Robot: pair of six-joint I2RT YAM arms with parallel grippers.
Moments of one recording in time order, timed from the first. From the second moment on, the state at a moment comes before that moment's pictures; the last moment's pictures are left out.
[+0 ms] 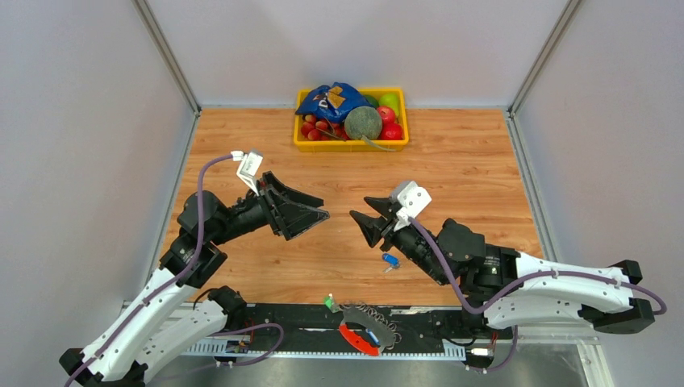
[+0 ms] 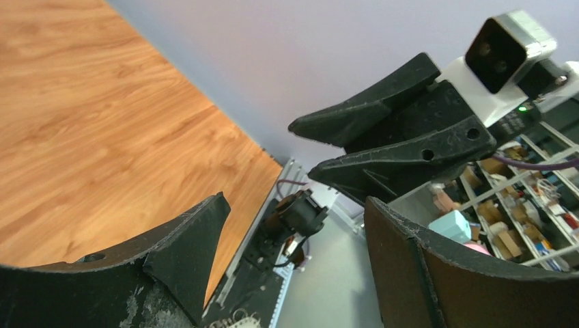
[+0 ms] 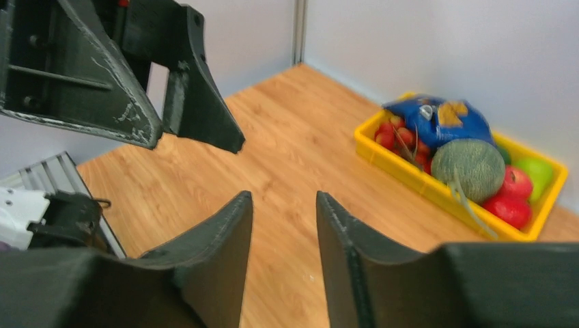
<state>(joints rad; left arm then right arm) -0.65 0.66 0.83 0.01 0.53 -0.80 1.46 0.89 0.98 0.03 0.64 -0.11</state>
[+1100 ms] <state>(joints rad) -0.65 0.61 0.59 -0.27 0.35 -0.66 1.27 0.97 0.63 -0.63 -0.11 0.73</state>
